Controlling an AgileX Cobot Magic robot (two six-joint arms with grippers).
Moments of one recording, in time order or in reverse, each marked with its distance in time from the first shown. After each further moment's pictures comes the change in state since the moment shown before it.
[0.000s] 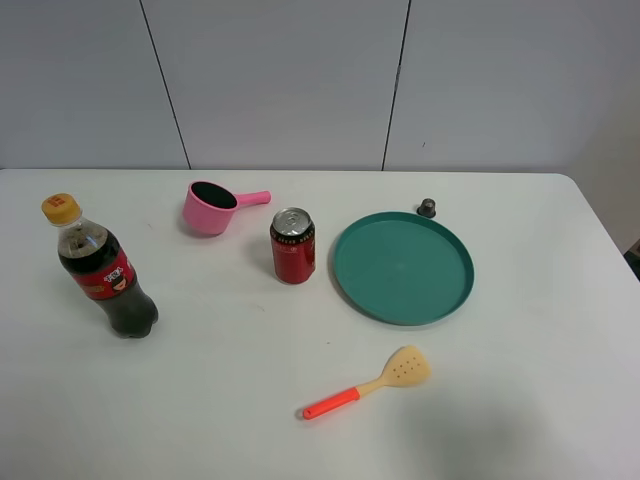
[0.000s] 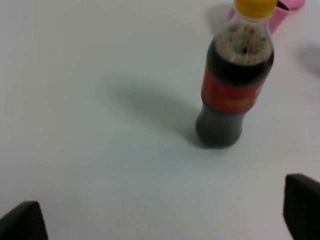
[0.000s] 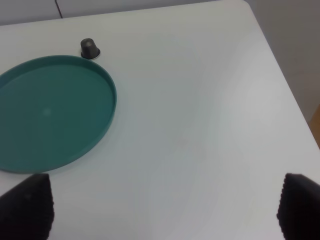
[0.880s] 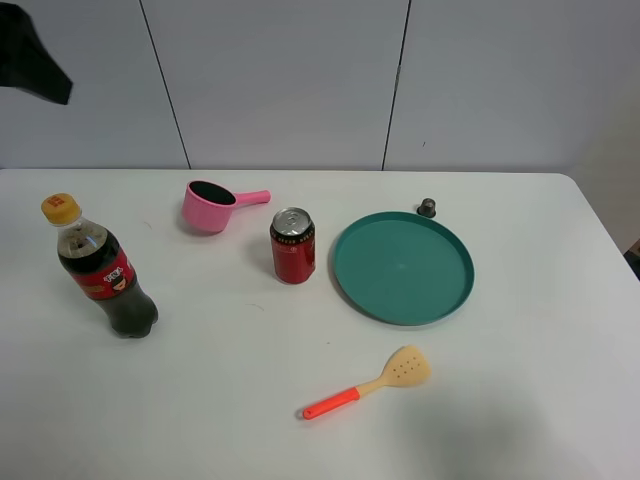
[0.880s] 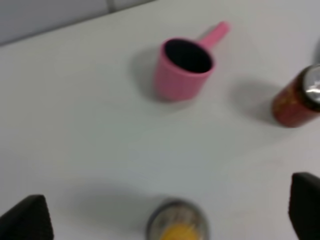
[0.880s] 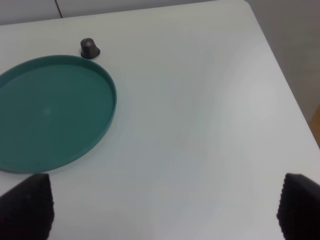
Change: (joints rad) left arm -0.330 0.945 -0.695 -0.032 -0.061 0.092; right arm 0.000 0.000 0.000 0.000 0.000 0.000
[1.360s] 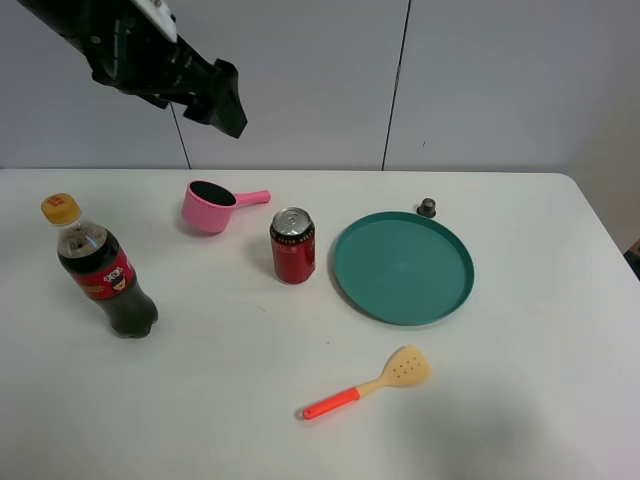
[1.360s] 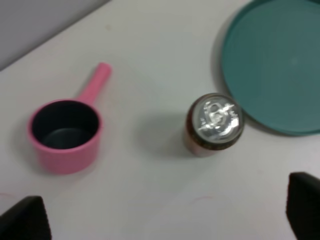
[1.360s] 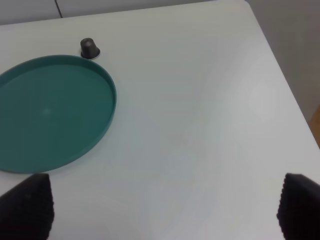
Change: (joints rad) left arm -0.286 0.309 -0.123 -0.002 -0.097 0.000; right arm 0.000 0.000 0.000 0.000 0.000 0.000
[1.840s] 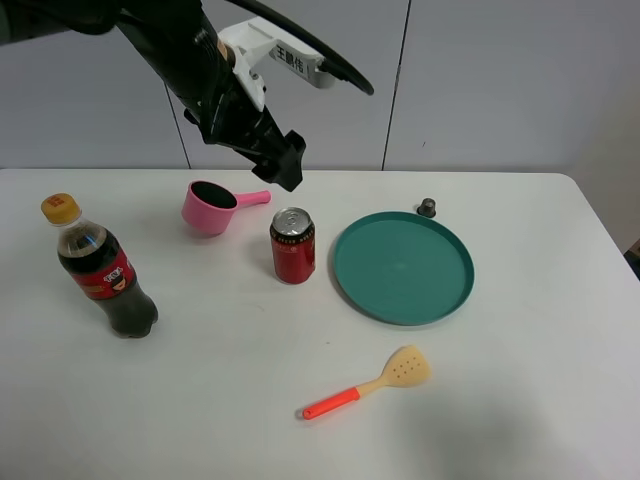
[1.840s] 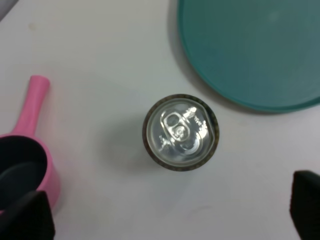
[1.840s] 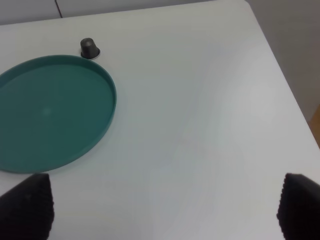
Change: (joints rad) left arm -0.109 0.201 -0.043 0.036 -0.058 0.134; right arm 0.000 0.000 0.000 0.000 0.000 0.000
